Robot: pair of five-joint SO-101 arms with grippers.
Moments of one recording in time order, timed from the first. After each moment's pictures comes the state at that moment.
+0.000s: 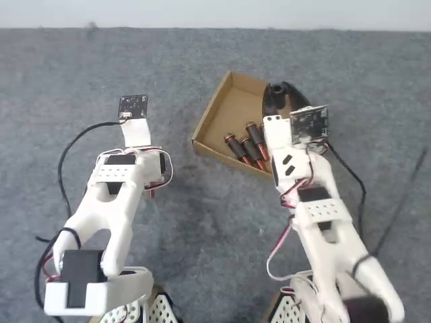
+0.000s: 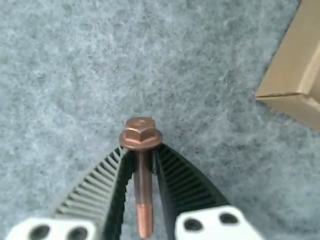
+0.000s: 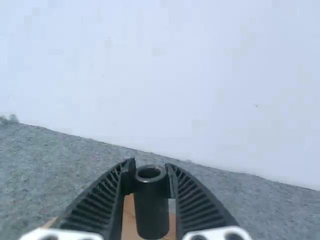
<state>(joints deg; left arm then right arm) -6.3 -8.7 50.7 37.6 9.5 -13.9 -25.1 64.8 -30.8 5.9</state>
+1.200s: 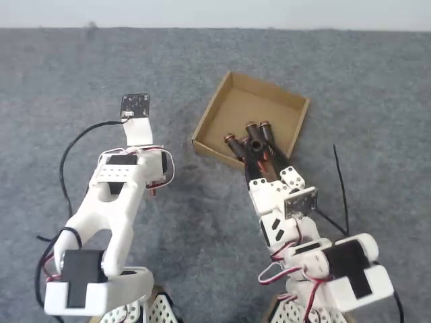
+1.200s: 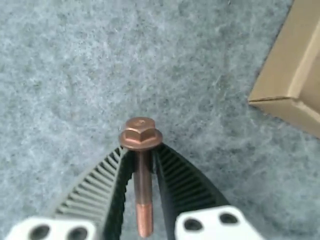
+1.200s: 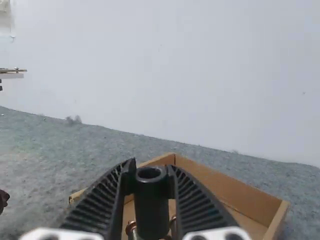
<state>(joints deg) -5.5 -8.7 50.7 36.3 9.5 -22.5 -3.8 94.8 -86.9 1.4</state>
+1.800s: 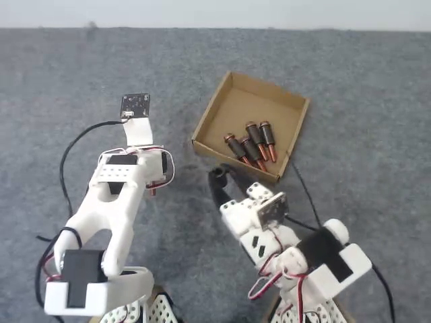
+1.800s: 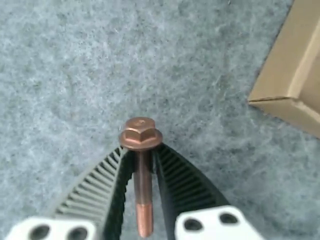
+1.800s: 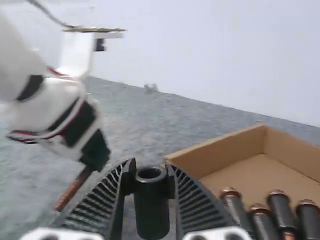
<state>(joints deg) -5.5 -8.7 50.7 36.3 9.5 -39.2 4.2 94.9 -88.4 -1.1</state>
